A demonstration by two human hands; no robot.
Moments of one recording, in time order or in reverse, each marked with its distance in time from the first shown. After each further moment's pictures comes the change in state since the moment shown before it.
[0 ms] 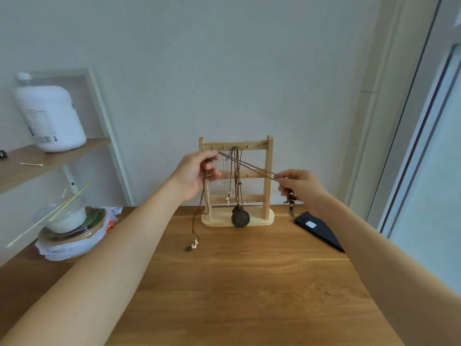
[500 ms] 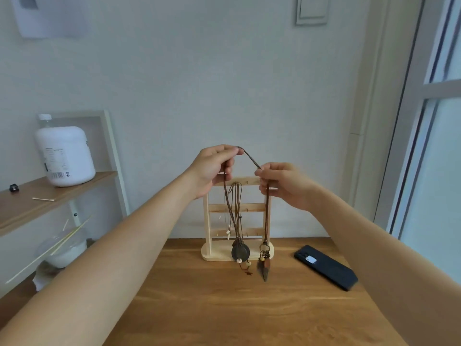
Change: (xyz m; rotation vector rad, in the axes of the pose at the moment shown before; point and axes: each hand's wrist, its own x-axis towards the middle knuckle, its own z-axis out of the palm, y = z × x) left_hand 0.009 0.081 0.051 0.216 -0.052 0.181; right_hand 0.011 -0.109 0.008 0.208 -0.317 -0.112
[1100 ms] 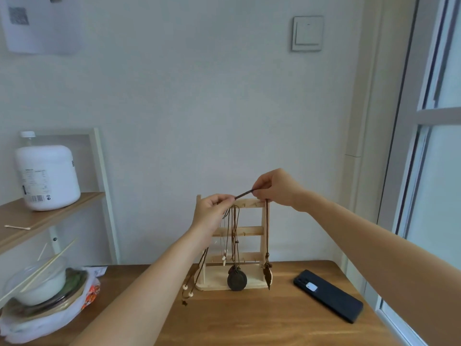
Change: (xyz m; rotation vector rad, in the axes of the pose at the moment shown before) left_hand 0.010 -0.069 0.005 0.058 0.293 -0.042; right_hand 0.051 -0.018 -0.011 -0.706 0.155 -0.111
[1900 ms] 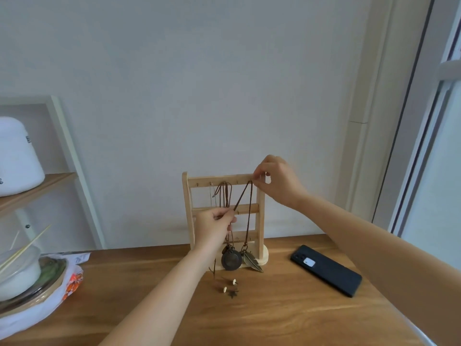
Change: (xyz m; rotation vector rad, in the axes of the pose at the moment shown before) left_hand 0.002 -0.094 0.023 0.057 0.077 -0.136; right_hand 0.012 0.072 0.034 -0.354 0.280 -0.320
